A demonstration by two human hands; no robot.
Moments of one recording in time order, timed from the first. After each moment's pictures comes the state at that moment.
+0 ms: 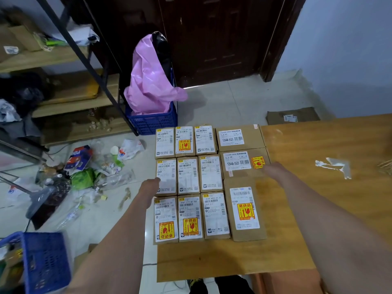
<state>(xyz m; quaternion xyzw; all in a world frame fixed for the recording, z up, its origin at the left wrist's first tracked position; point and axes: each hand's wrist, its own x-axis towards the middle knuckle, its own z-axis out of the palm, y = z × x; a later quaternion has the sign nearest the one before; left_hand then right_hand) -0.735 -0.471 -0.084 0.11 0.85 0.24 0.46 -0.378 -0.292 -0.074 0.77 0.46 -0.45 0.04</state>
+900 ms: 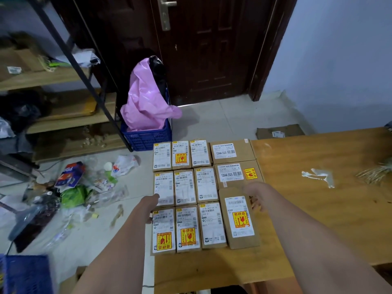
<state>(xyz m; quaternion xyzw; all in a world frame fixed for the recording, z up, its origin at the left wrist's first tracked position) -0.729 -0.489 -0.064 0.06 0.83 0.17 0.53 -0.421 -0.354 -0.001 0.67 0.50 -0.50 0.25</state>
